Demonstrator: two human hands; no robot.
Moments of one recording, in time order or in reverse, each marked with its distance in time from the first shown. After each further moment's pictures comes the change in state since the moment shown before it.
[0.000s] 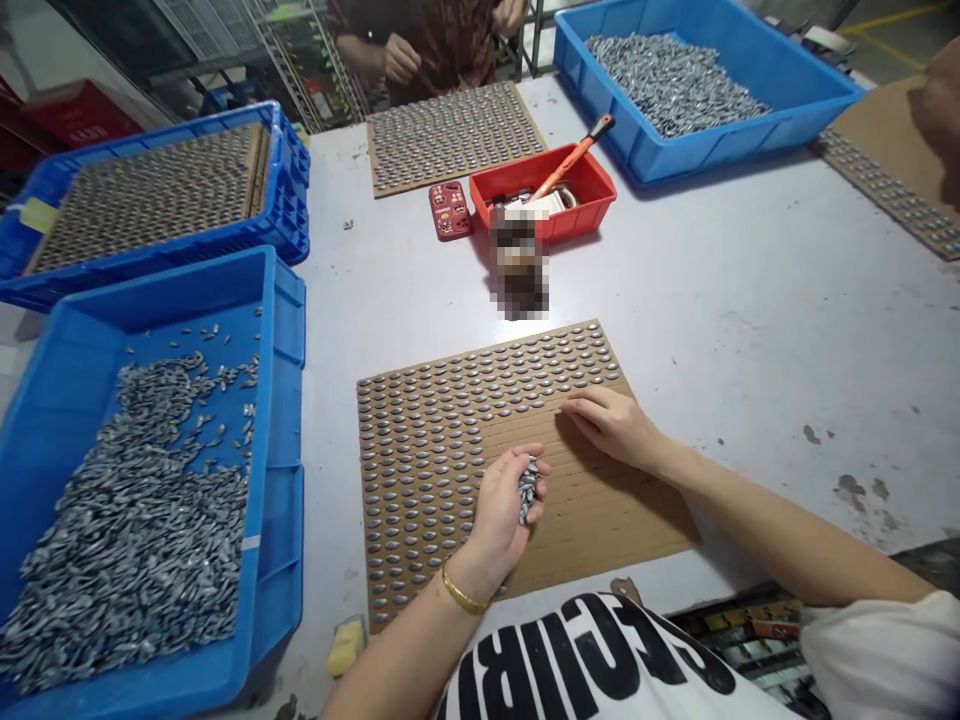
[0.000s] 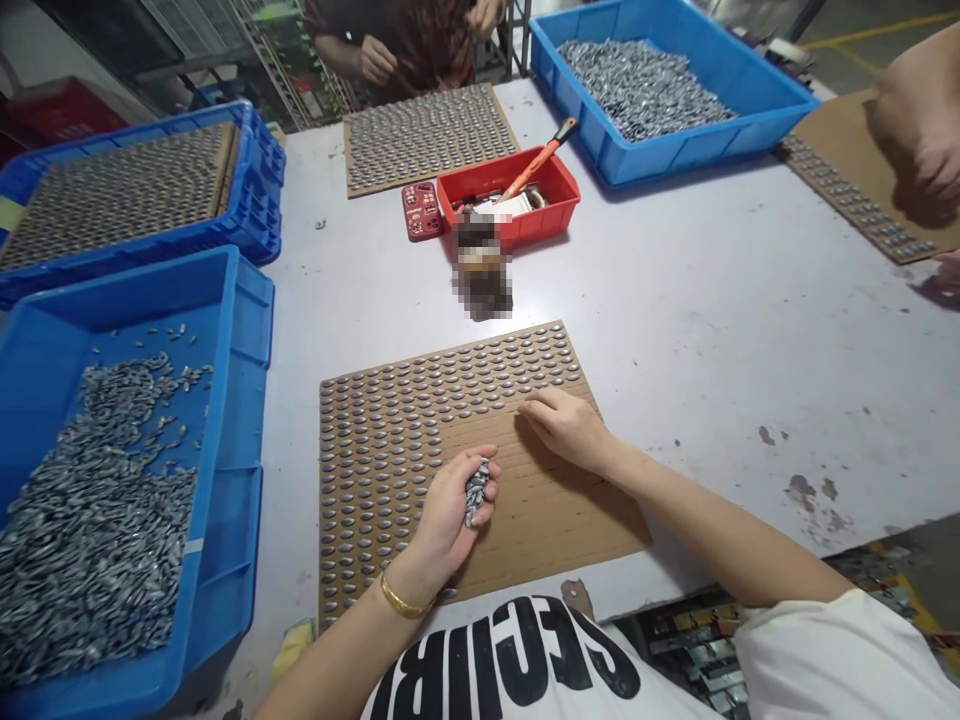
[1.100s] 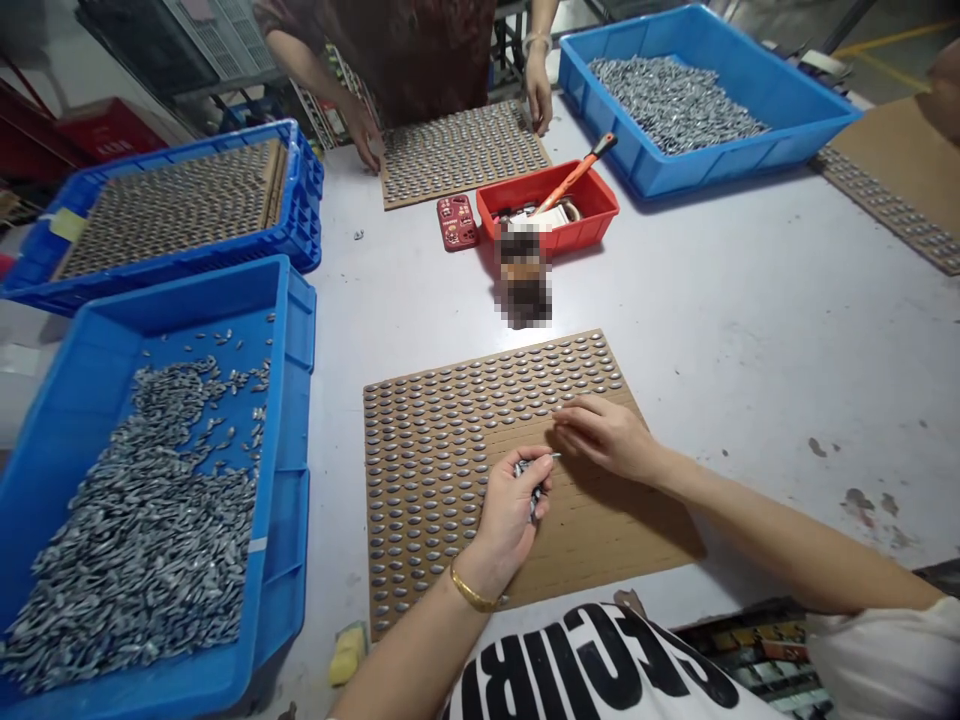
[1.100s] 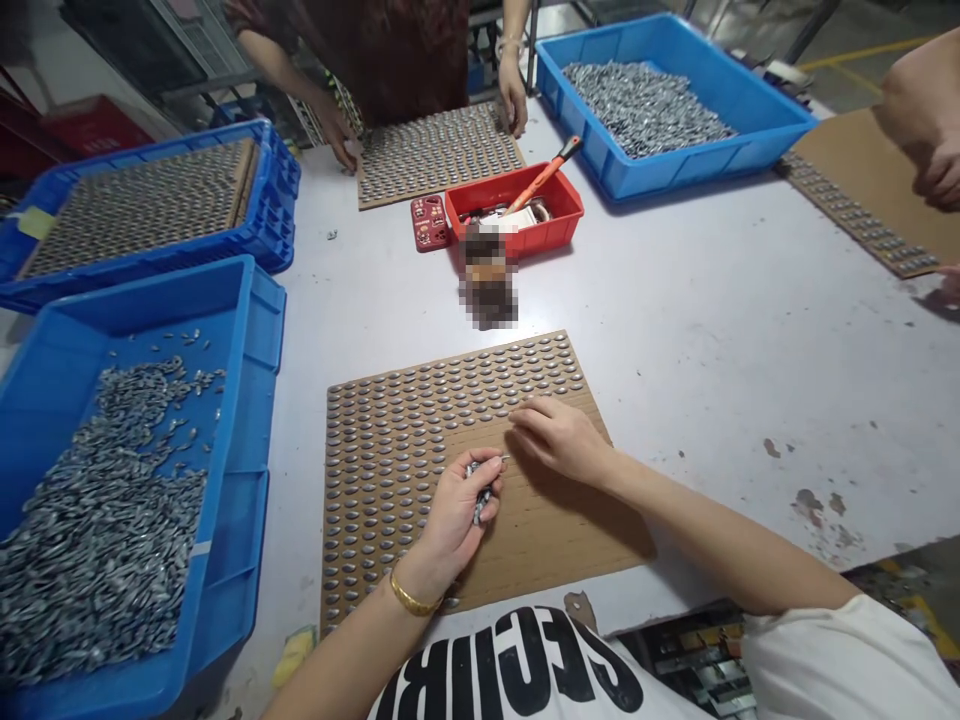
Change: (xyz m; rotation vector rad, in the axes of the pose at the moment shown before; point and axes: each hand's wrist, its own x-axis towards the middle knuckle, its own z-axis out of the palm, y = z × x) left_hand 0.007 0.000 0.007 0.031 -0.044 0.079; right_hand 0.011 -0.019 -0.008 0.130 -0.079 0.052
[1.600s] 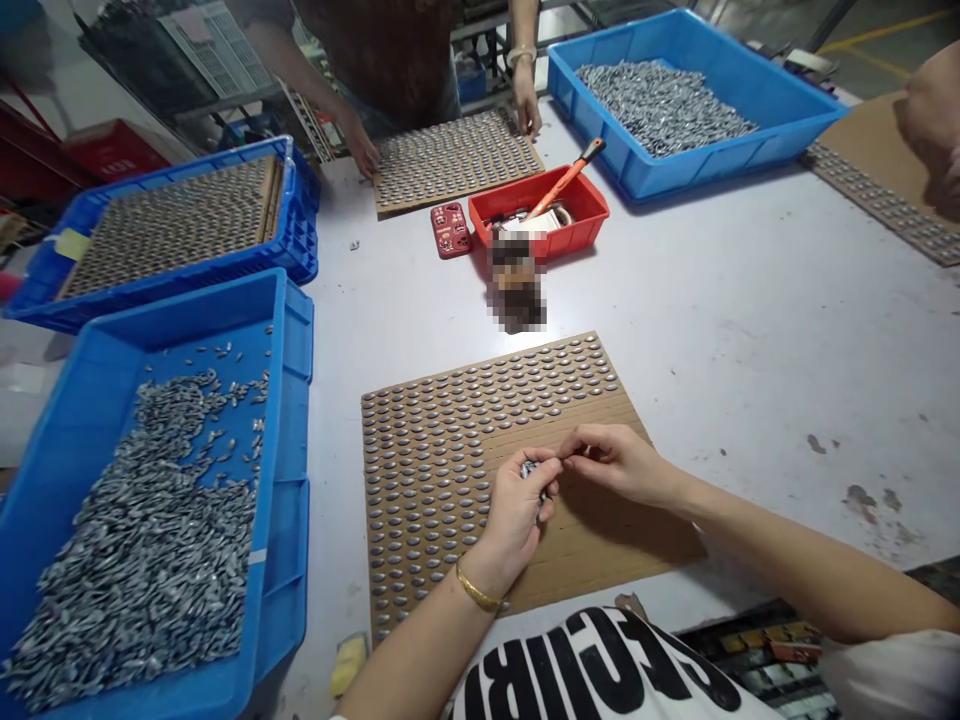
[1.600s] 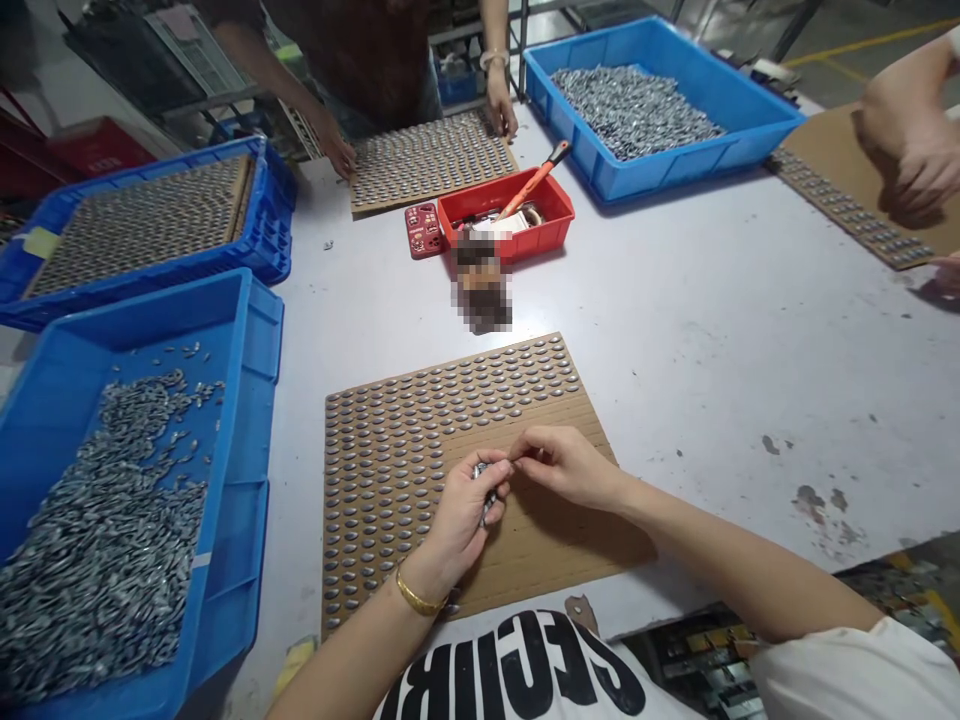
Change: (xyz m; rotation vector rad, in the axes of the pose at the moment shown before) left_hand 0.003 0.004 0.011 0.067 -0.009 -0.036; right_hand -0.013 -0.024 -0.014 0.505 -0.151 0.283
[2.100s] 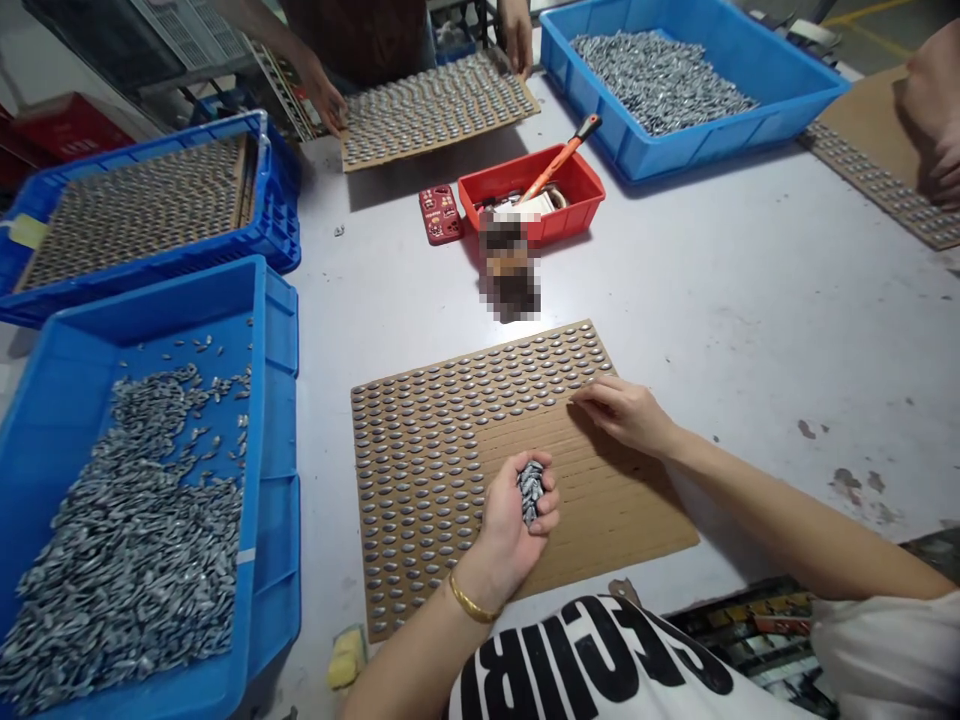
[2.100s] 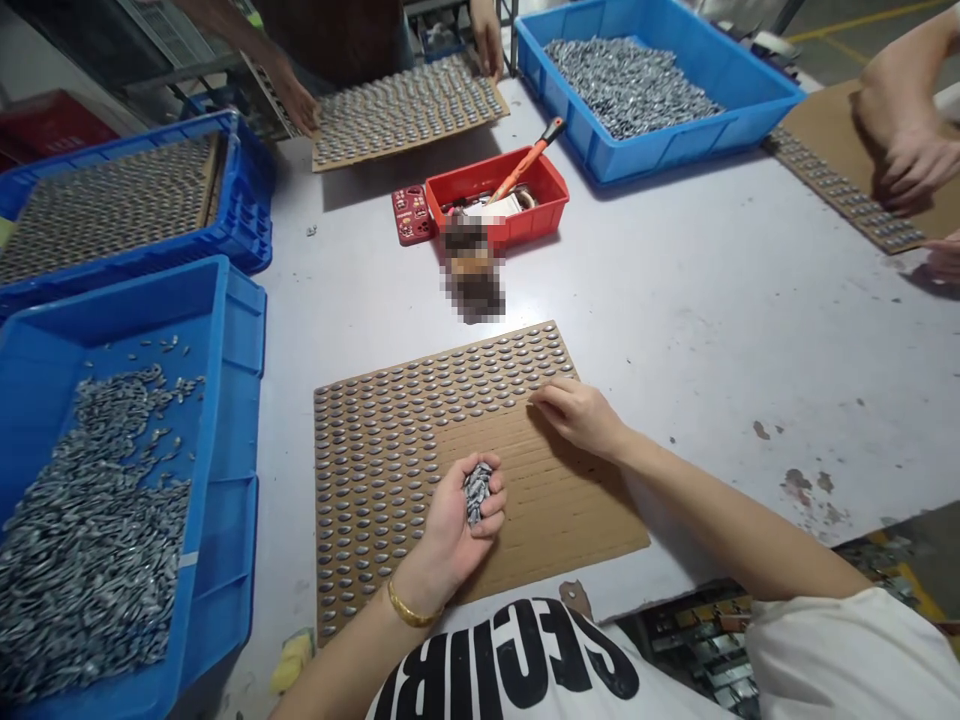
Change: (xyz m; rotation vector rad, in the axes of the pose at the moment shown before) left_hand -0.010 -0.003 -0.005 -0.426 -0.092 -0.304; right_hand 0.017 0.059 -0.028 -0.526 0.276 -0.288
